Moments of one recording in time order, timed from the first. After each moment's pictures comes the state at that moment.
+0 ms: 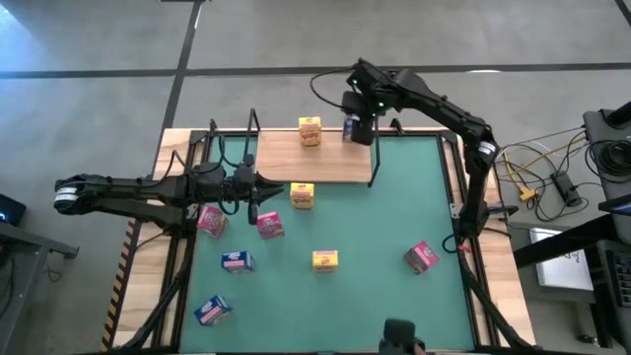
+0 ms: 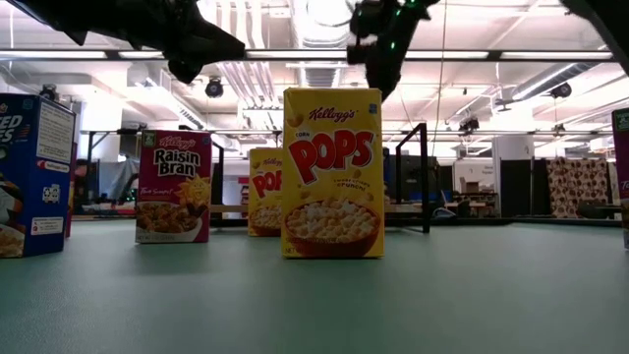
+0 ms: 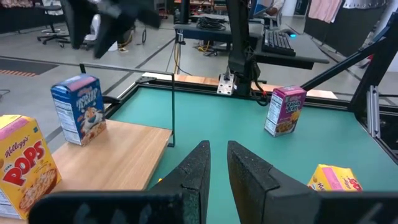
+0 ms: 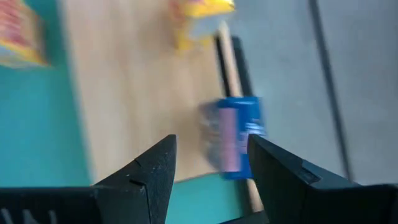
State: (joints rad) left arm 0.10 0.89 0.56 0.17 -0.06 -0.07; right arm -0.61 1.87 2.03 -1.21 -0.03 -0.46
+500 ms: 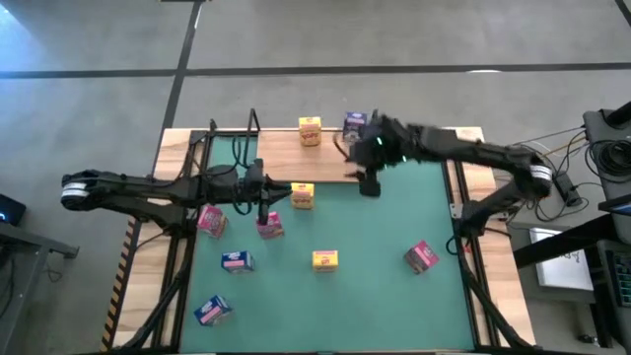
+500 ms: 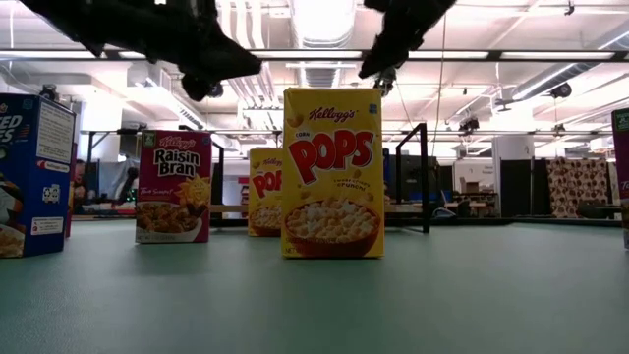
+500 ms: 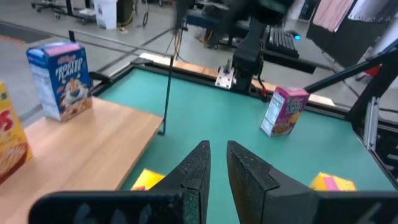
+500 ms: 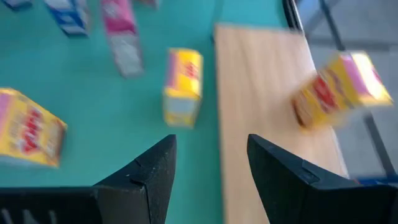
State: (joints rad) left arm 0.10 1.05 0.56 0.29 -0.06 -0.19; right arm -0.27 1.41 1.32 -0.62 -0.13 -0.28
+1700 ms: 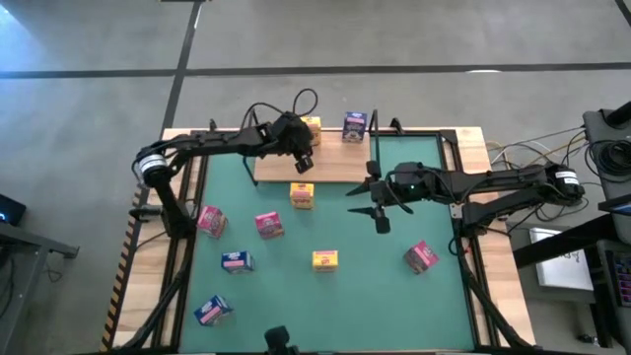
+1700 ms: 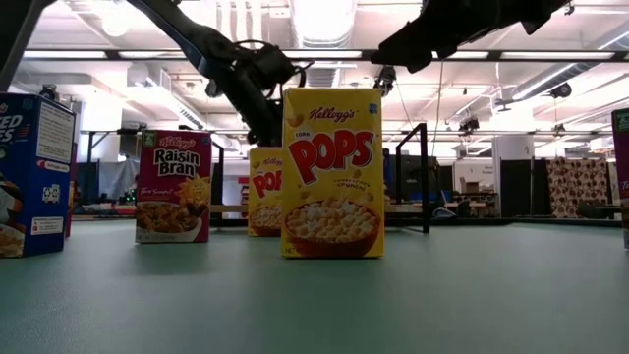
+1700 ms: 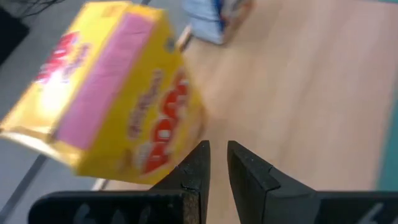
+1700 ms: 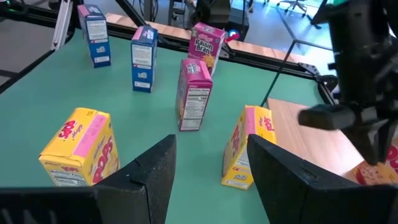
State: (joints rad) left arm 0.53 1.77 1.22 -0.20 -0.13 0.21; right arm -0.07 1.16 0.78 0.04 -0.13 -0.24
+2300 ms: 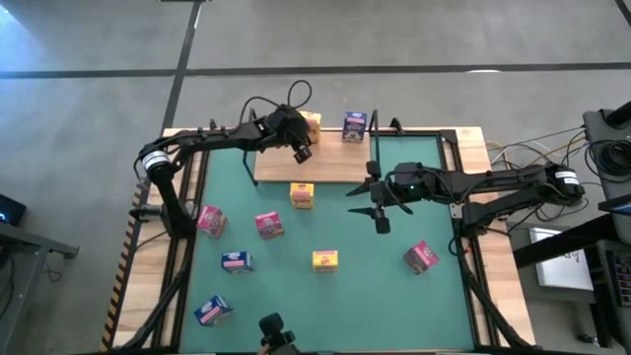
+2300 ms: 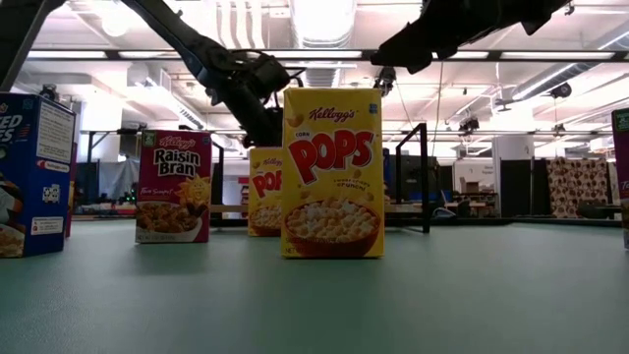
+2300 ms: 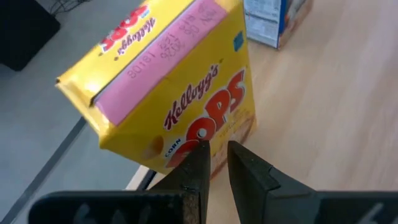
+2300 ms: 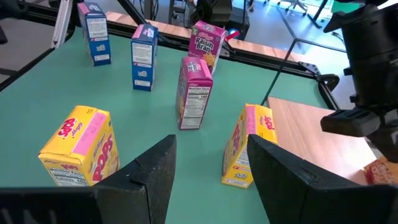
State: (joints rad) left arm 0.59 1.80 1.22 -0.13 -0.15 0.21; right arm -0.07 1.16 0.78 0.03 -0.13 -0.24
